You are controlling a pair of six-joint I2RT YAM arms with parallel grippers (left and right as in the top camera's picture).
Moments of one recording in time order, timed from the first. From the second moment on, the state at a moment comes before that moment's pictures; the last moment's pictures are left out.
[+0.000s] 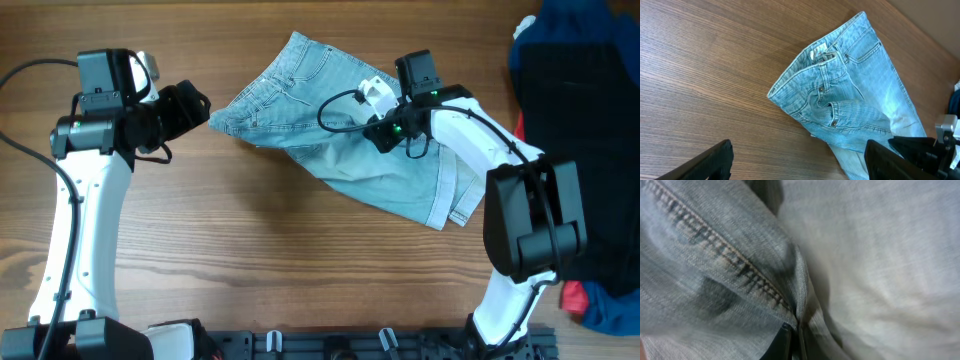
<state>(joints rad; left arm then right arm) 0.10 1.47 1.30 -0.82 0.27 -0.40 0.27 1.99 1.35 -0.56 -0.38 -0.40</state>
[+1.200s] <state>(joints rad) 0.18 1.57 1.23 -0.86 0.30 -0.40 0.48 1.73 1.43 -0.77 -0.17 0.13</state>
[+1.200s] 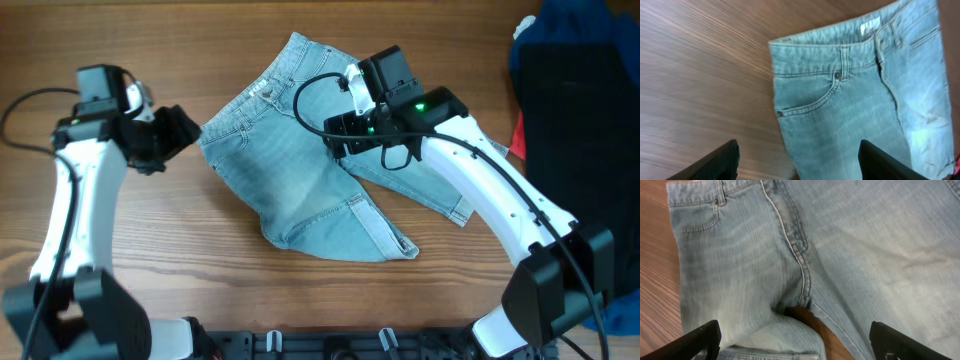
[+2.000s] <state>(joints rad) 0.07 1.91 1.22 -0.56 0.11 -0.57 0.48 1.73 1.43 -0.75 -0.13 0.10</state>
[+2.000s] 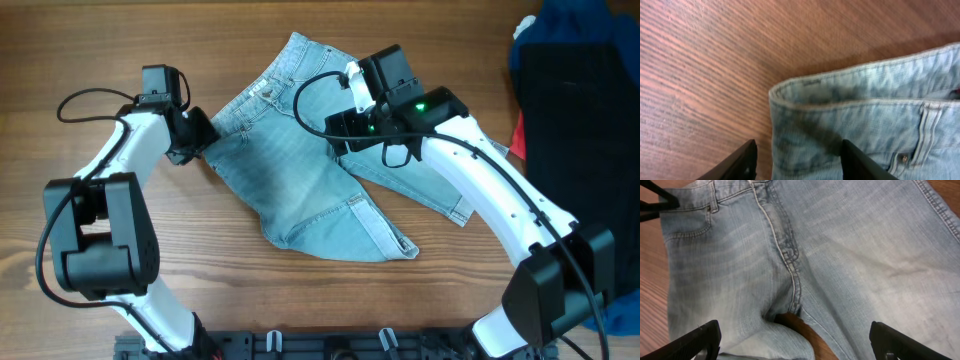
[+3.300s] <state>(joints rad) 0.14 1.98 1.59 -0.97 0.36 -0.45 0.48 1.73 1.43 -0.66 -0.02 0.09</state>
